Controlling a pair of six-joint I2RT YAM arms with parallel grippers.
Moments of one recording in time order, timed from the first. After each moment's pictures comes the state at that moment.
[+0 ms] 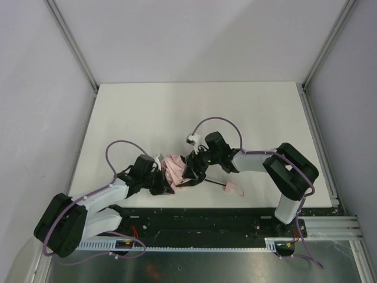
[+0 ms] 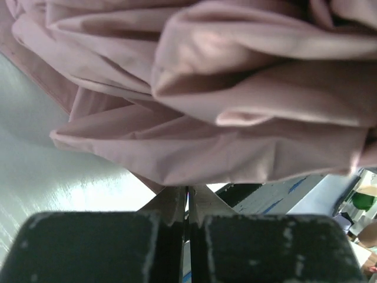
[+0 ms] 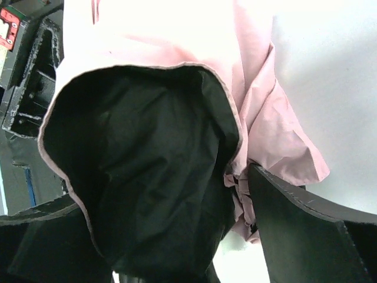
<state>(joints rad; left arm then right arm) -0.53 1.10 0.33 -0.18 0.41 -0.70 0.76 1.76 0.84 0.30 -0.58 0.16</state>
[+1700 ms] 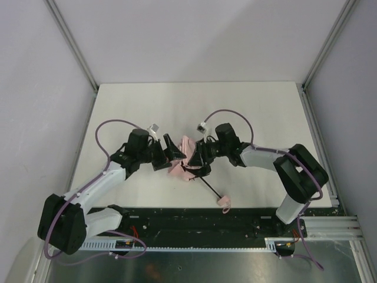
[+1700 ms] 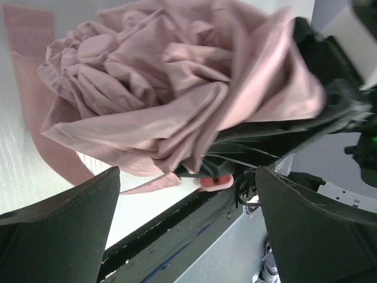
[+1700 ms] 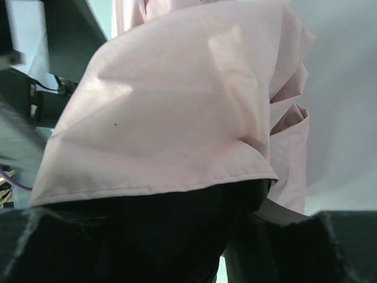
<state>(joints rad) -0.42 1.11 0.66 -0.24 0.44 -0.85 0.66 1.70 0.86 0.25 -0.67 0.37</state>
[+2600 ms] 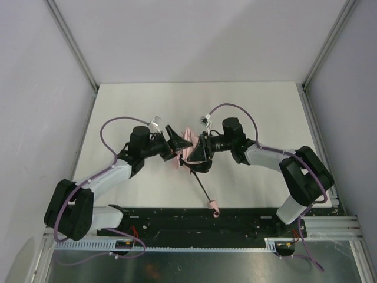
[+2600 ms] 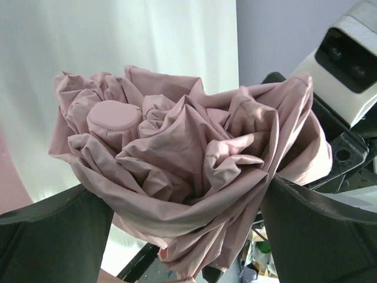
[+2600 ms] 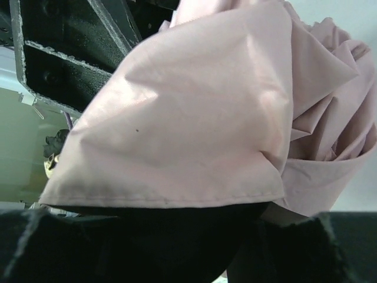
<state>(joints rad) -0.42 1.25 0.60 0.22 0.52 -1.01 0.62 1.64 0.86 0.42 -0.93 0.51</state>
